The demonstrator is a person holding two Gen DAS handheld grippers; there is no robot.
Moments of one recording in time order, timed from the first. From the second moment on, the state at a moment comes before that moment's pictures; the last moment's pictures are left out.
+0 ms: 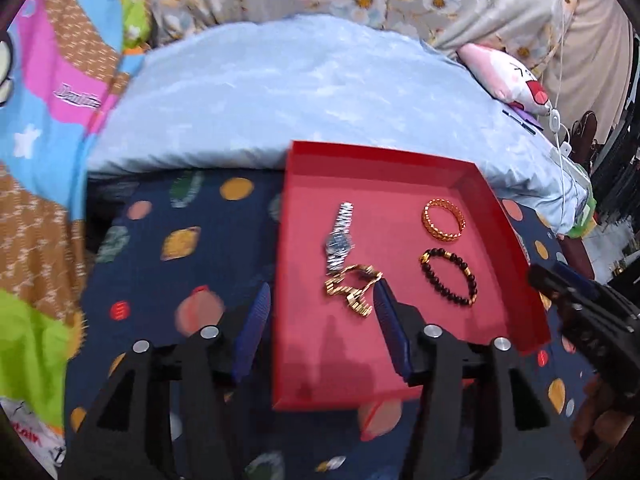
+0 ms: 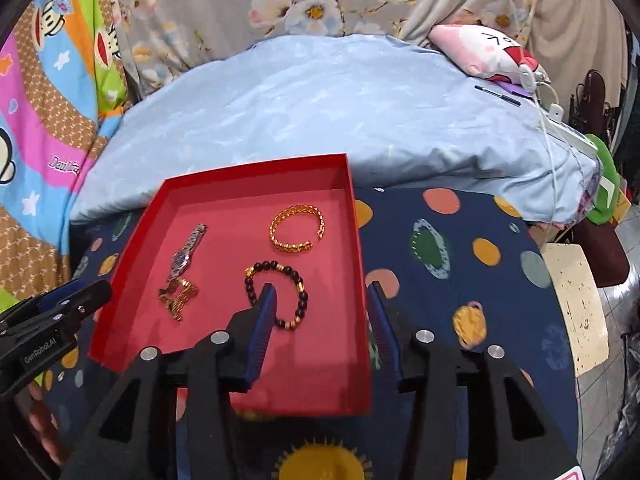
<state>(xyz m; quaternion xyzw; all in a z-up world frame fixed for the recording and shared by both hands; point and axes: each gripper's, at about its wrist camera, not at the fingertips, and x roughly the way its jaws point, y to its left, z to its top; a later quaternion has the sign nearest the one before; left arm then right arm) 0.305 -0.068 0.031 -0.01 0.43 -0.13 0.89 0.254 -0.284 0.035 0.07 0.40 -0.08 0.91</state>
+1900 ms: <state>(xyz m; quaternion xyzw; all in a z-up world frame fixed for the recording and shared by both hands) 0.094 0.017 -0.038 -0.02 0.53 -0.09 0.84 0.029 -0.209 0.004 0.09 0.47 0.00 0.88</state>
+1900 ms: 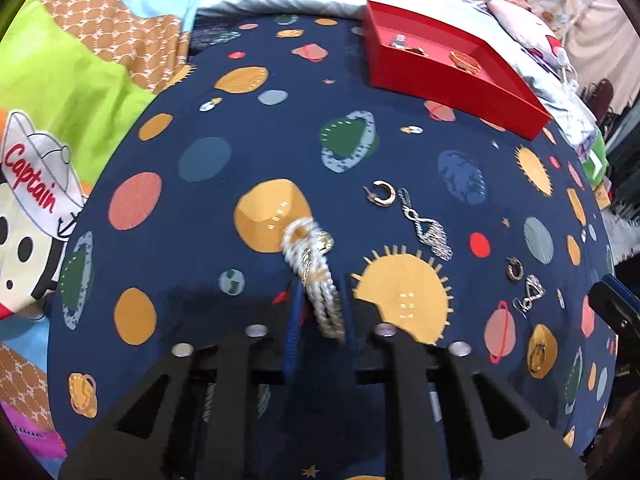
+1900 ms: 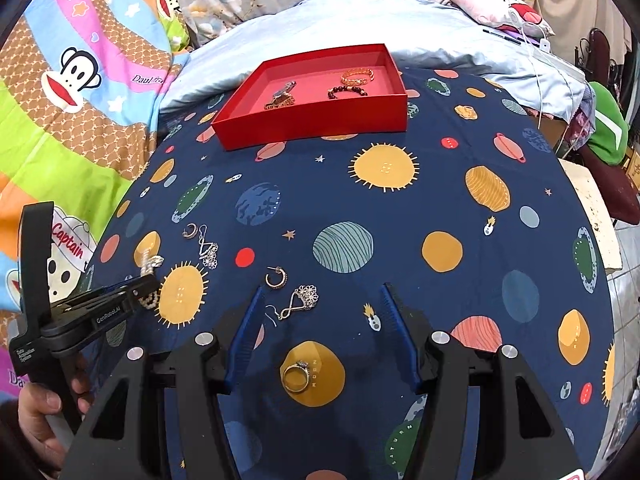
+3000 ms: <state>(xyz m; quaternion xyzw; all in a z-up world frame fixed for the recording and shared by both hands) 0.088 0.050 0.002 -0.06 0.51 -0.09 0.86 0.092 -0.118 -0.023 0.02 0.49 0.10 0.86</state>
